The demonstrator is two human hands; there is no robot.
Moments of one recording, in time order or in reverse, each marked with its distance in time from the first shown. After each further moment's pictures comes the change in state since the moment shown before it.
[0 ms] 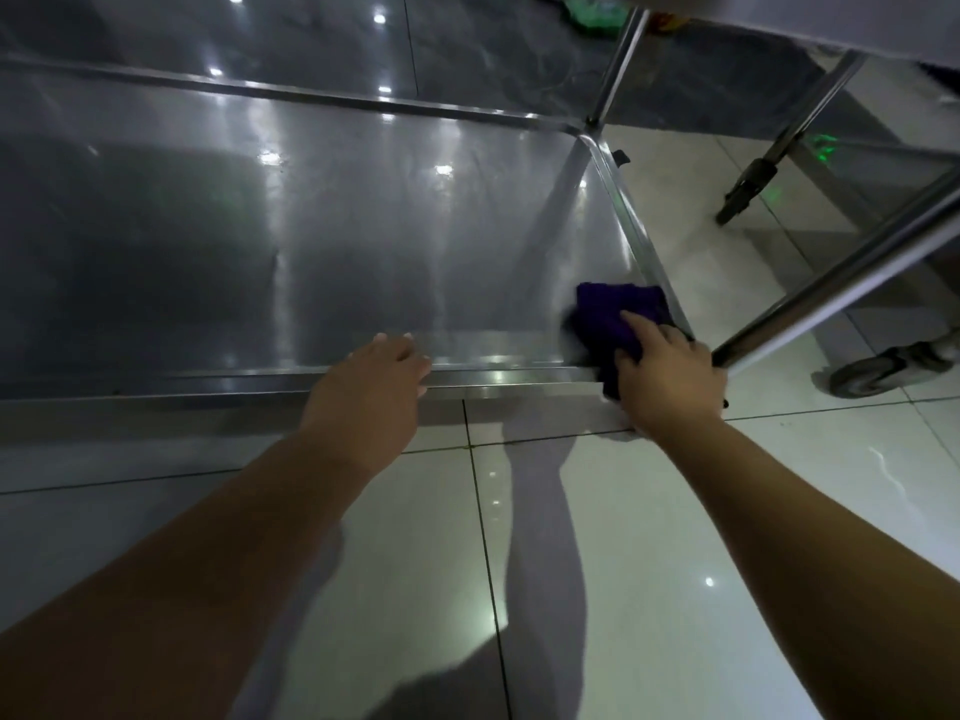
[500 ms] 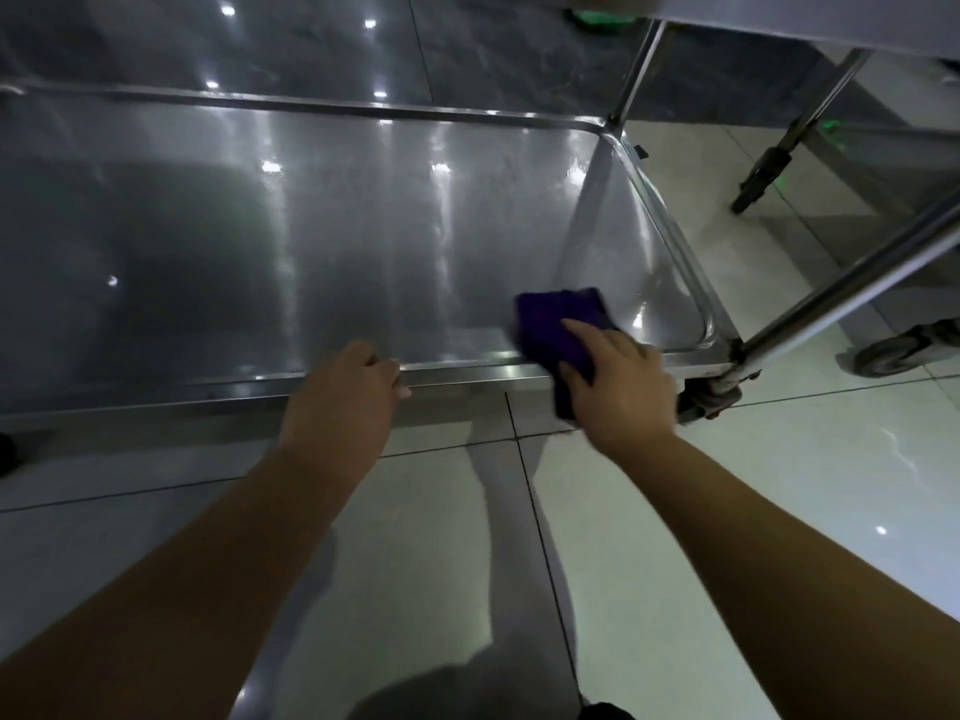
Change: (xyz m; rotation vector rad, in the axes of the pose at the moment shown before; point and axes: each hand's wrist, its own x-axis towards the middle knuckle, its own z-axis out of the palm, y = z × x) left_hand -0.037 -0.065 -0.017 0.011 0.147 -0.101; right_hand -0.053 -0.083 0.015 0.127 0.067 -0.123
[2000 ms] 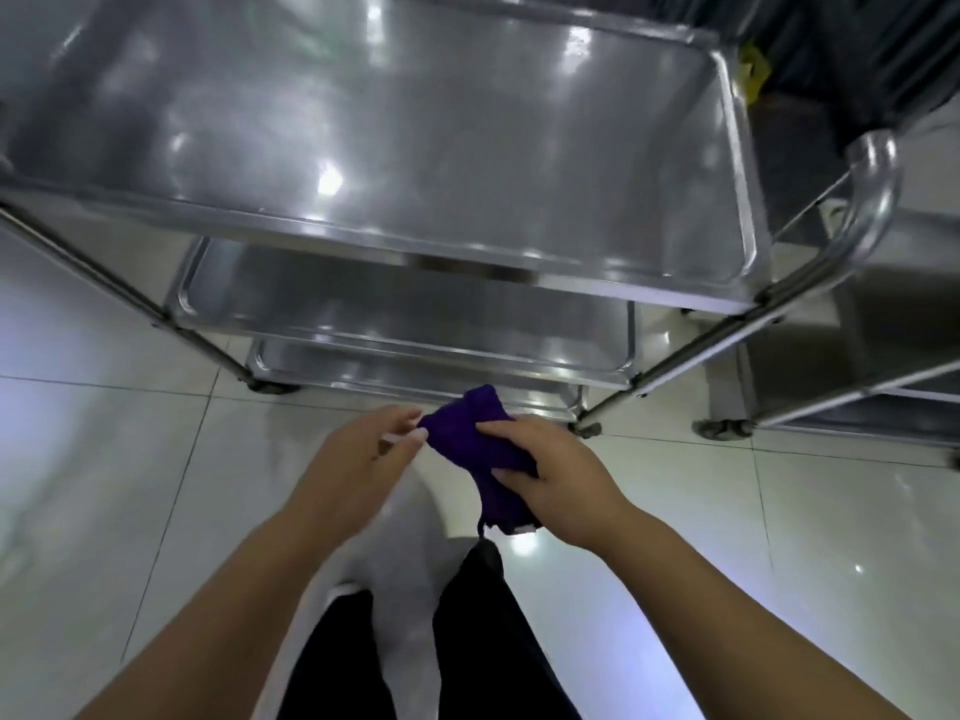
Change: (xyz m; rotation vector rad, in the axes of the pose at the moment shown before) left_hand -0.159 0.225 -0.567 -0.757 -0.150 -0.496; right_hand -0.107 -0.112 -0.603 0.527 -0.683 -0.420
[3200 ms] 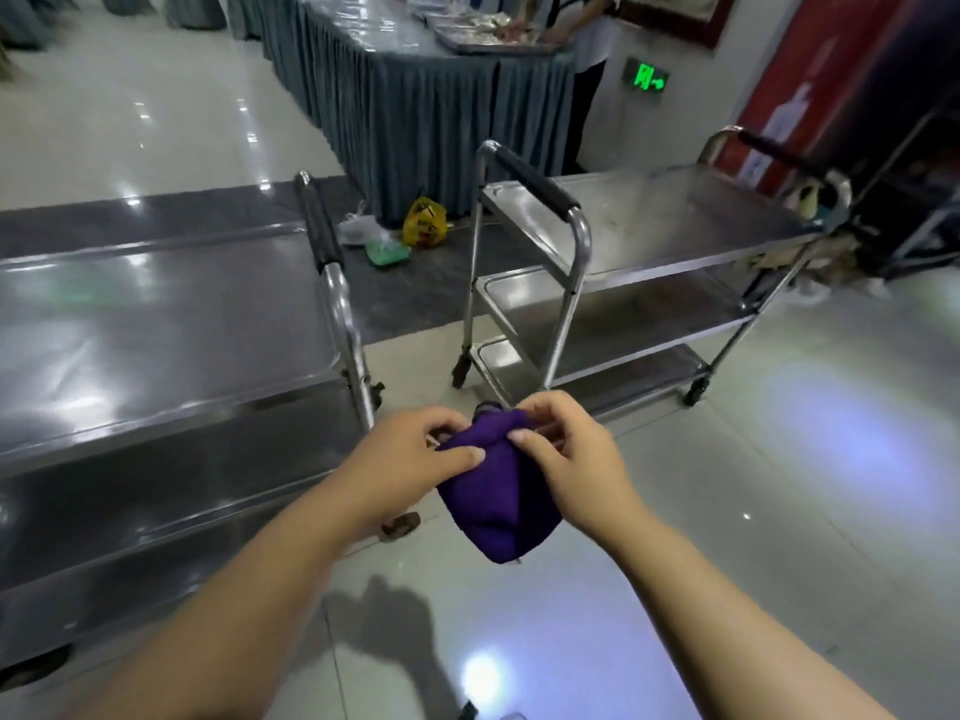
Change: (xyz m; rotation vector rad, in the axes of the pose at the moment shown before) left_hand -0.112 0.342 0.230 0.098 -0.473 0.555; right_hand -0.302 0.100 -0.233 0.242 0.880 0.070
